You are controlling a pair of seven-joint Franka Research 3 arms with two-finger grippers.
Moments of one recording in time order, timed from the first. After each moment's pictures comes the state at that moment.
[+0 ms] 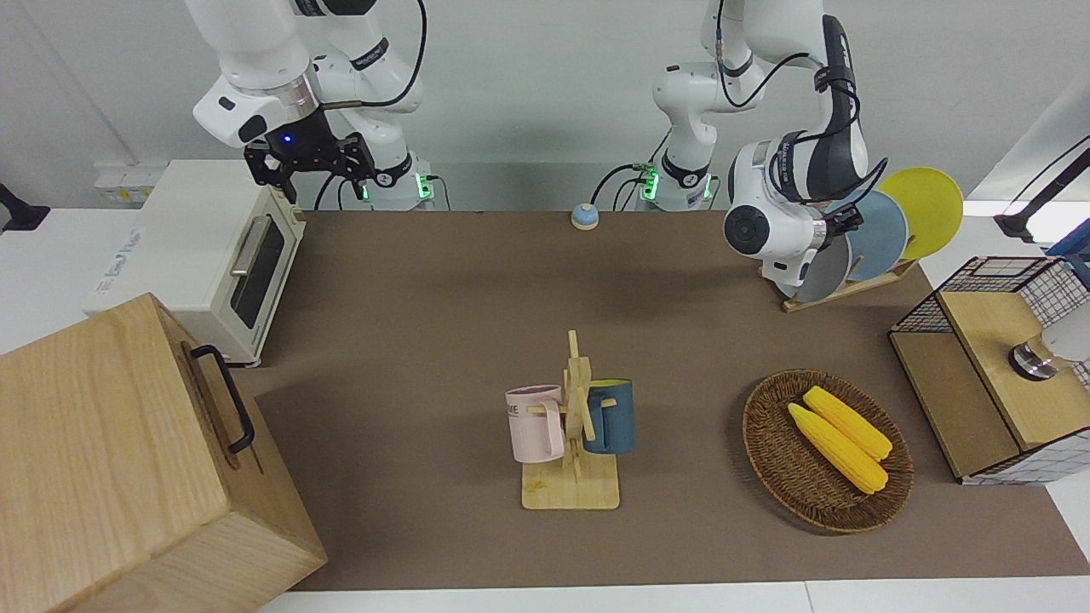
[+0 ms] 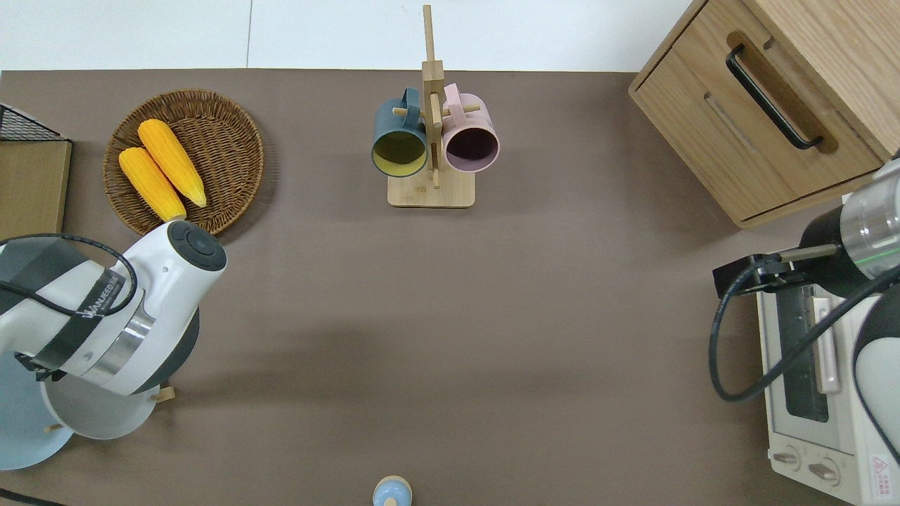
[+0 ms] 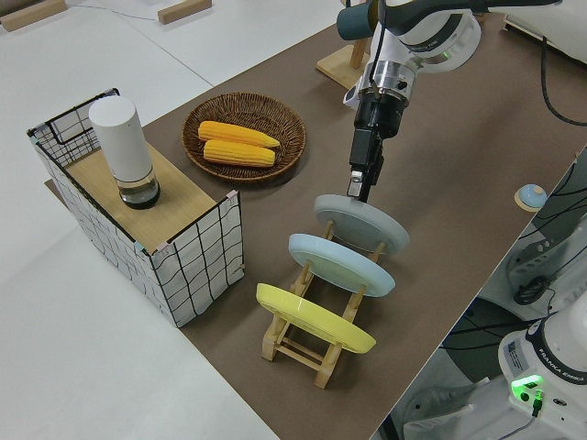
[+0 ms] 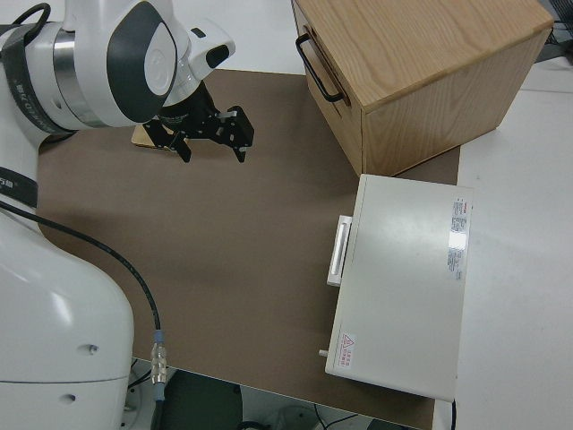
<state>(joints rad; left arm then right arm) -0.01 0.09 -0.15 -2.07 0.84 1.42 -0.51 -0.26 0.02 0.38 -1.48 -0.03 1.38 0.04</state>
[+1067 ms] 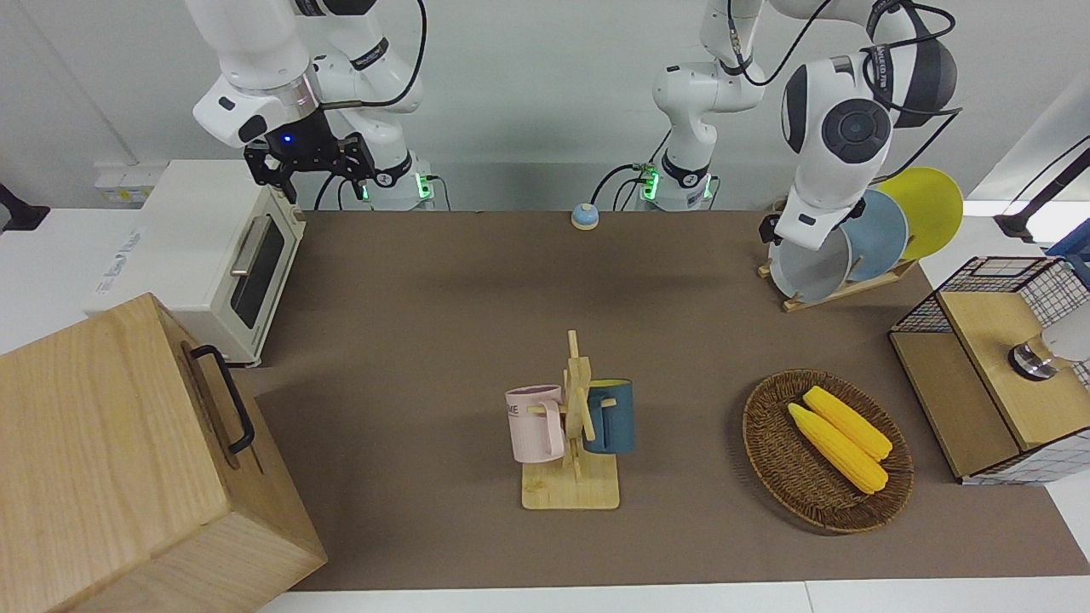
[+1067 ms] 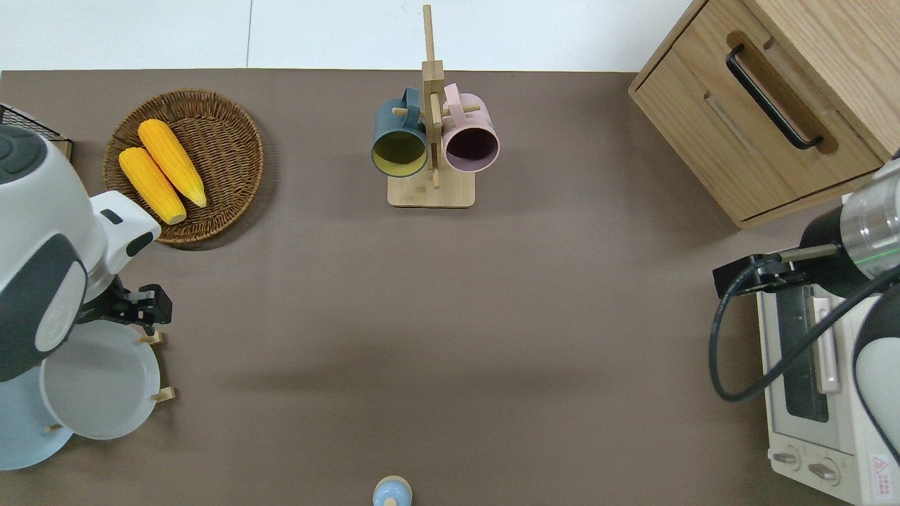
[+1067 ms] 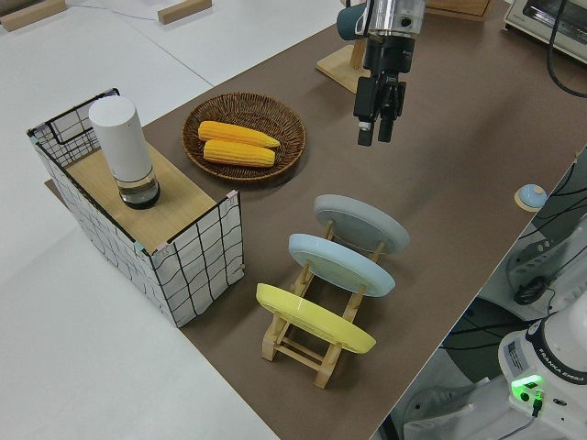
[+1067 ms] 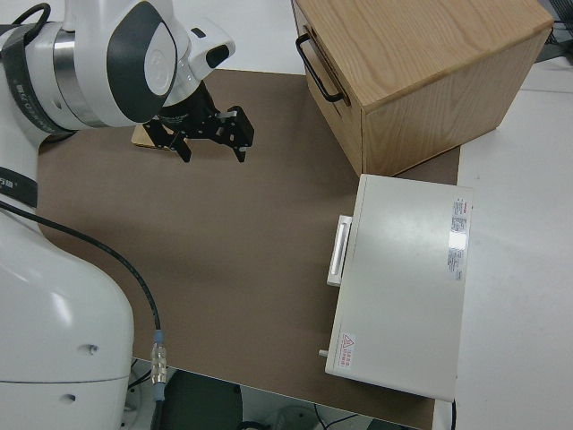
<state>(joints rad) 0.01 0.05 -0.12 -1.74 0.28 1.41 -0.20 -0.26 0.02 0.38 -1.48 -0.03 1.38 0.04</state>
